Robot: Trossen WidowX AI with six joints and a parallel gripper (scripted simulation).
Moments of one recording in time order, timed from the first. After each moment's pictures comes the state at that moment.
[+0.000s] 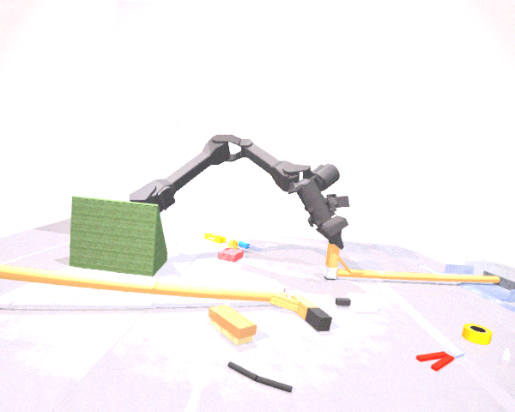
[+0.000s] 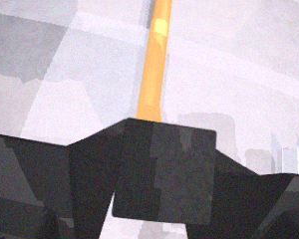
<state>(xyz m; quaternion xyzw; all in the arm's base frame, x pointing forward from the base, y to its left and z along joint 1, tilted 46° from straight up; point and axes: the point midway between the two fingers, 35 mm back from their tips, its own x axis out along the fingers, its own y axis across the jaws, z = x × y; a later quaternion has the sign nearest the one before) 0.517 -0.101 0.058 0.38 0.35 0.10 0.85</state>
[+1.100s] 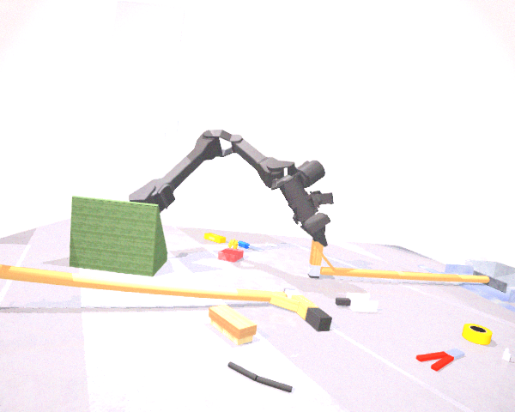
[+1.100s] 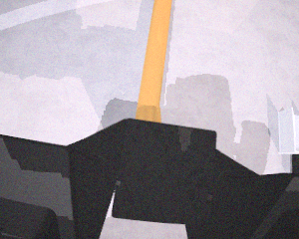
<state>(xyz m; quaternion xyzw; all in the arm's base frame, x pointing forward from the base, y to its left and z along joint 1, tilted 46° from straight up) 0.470 -0.096 0.056 0.38 0.35 0.10 0.85</state>
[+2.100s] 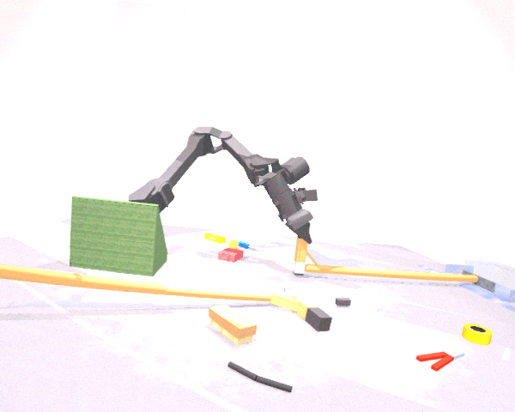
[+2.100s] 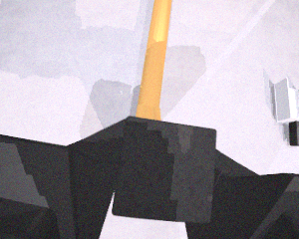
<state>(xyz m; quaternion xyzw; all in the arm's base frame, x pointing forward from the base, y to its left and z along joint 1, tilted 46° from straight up) 0.427 -0.090 0.056 0.38 0.35 0.10 0.85</state>
